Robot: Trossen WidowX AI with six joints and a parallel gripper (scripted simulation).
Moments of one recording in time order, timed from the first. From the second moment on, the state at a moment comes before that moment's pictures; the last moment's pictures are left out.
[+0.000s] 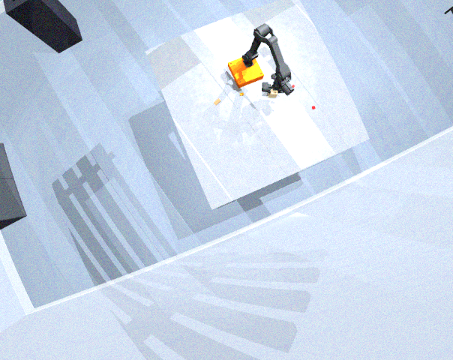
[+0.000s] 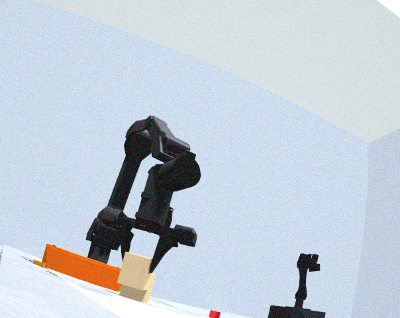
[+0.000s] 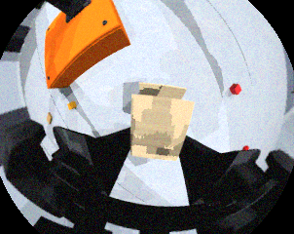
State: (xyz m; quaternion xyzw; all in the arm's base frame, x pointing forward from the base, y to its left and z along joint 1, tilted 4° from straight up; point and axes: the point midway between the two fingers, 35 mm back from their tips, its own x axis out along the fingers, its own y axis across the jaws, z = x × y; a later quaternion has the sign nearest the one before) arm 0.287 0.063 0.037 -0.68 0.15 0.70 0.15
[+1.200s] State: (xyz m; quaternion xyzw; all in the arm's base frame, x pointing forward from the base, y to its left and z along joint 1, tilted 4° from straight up) arm 0.282 0.066 0.024 -0.68 0.16 0.70 0.15
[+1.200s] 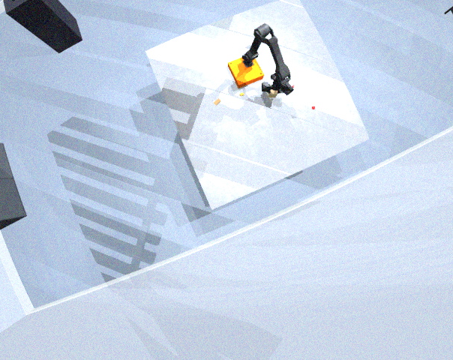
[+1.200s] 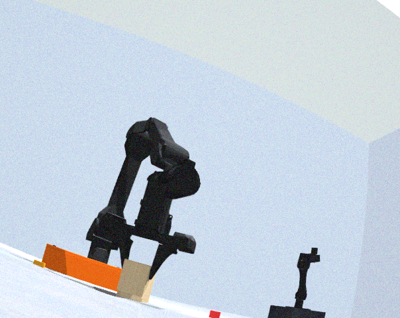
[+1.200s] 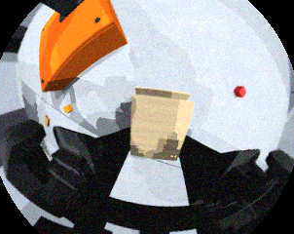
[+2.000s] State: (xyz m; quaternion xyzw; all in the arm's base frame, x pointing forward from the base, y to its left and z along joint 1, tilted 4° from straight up) arm 0.278 0.067 0.015 -0.68 0.16 0.70 0.15
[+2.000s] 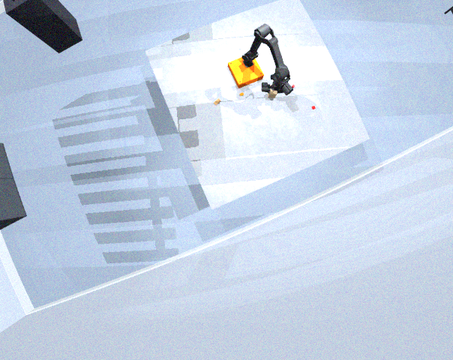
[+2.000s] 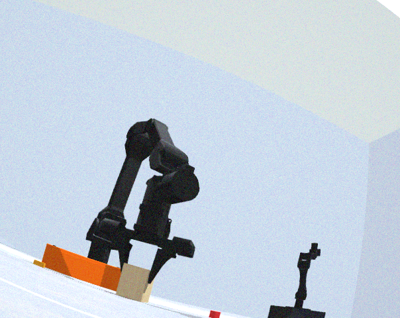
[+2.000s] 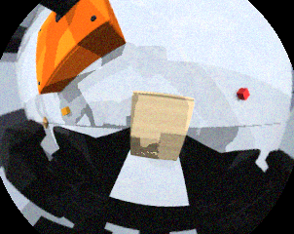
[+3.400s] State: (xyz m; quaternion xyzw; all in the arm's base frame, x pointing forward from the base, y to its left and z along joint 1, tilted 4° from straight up) arm 0.277 0.067 0.014 -0.68 0.16 0.70 0.15
